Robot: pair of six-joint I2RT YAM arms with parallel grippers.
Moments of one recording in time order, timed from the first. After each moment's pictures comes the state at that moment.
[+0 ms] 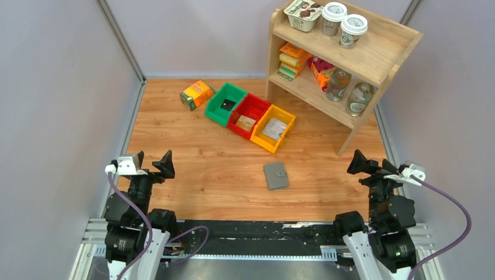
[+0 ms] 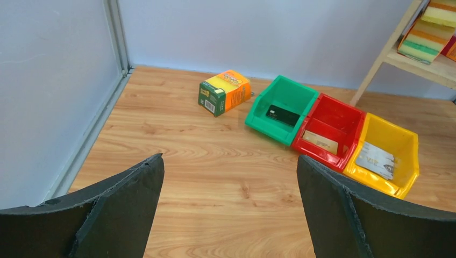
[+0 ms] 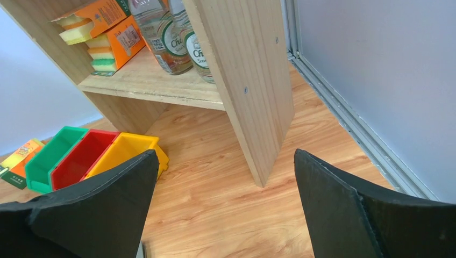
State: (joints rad) left arm -0.14 0.01 0.62 -0.51 -0.12 -0.13; right arm 0.21 0.00 0.64 -0.55 0.42 0.25
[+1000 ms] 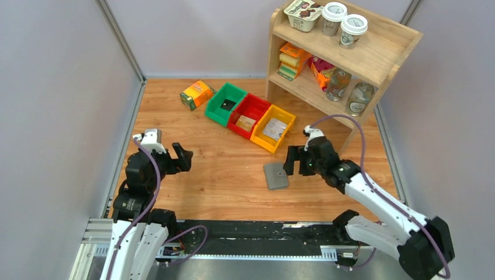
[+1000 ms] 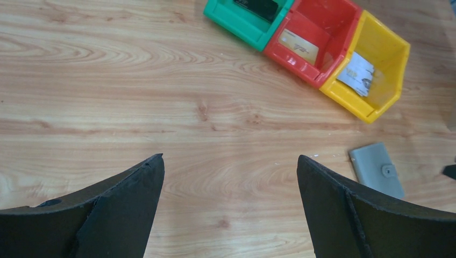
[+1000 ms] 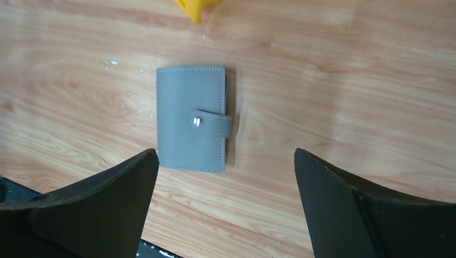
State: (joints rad) left arm -0.14 0.42 0.65 -0.59 0.05 -0.30; right arm 0.54 0.92 0.63 -0.43 0.00 0.45
